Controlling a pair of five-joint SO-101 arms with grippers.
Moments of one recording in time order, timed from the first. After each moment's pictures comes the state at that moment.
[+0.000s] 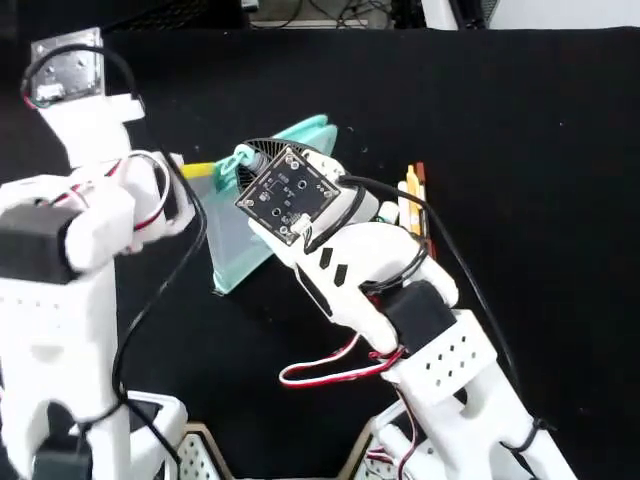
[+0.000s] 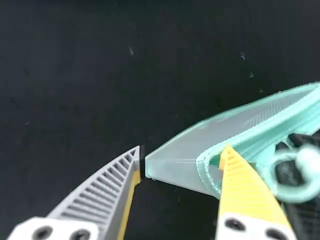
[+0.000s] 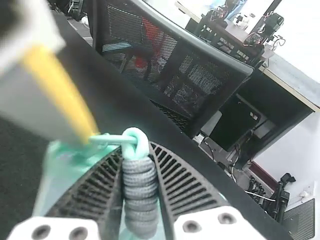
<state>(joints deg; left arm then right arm) 1.6 -31.3 -12.7 100.5 14.9 -34.3 -48.0 36.4 32.7 25.4</state>
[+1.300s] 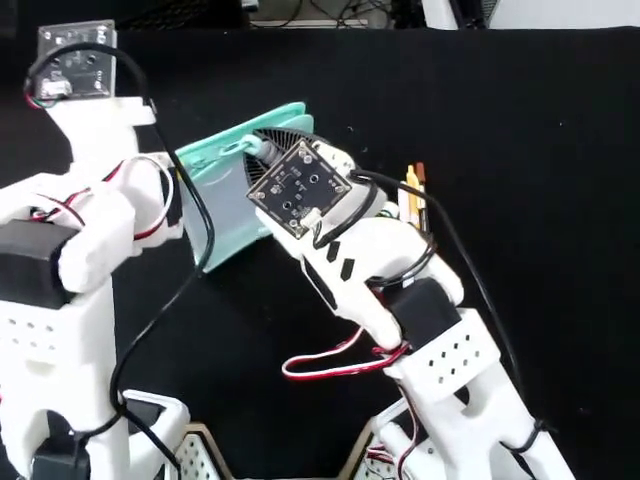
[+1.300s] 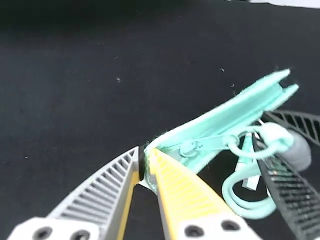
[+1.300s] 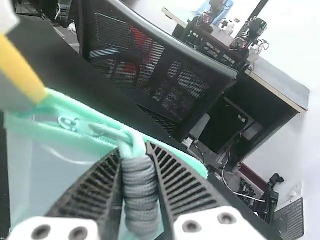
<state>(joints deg) 5.5 -31.8 -15.8 97.9 10.3 -32.2 -48.0 36.4 30.4 25.5</state>
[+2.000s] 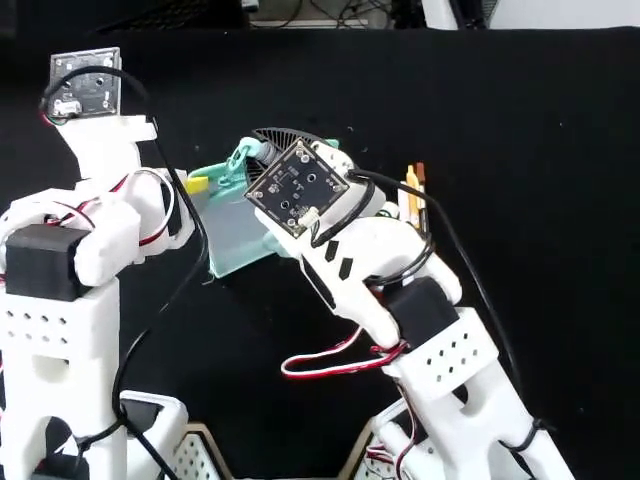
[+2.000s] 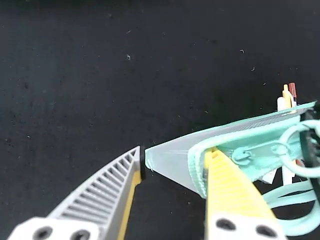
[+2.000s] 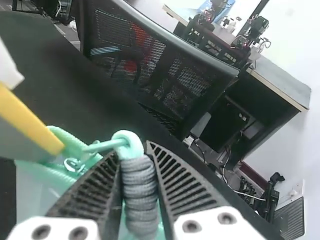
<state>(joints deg) 2.4 -33.9 -1.1 93.2 10.6 -32.2 -48.0 36.4 30.3 25.5</state>
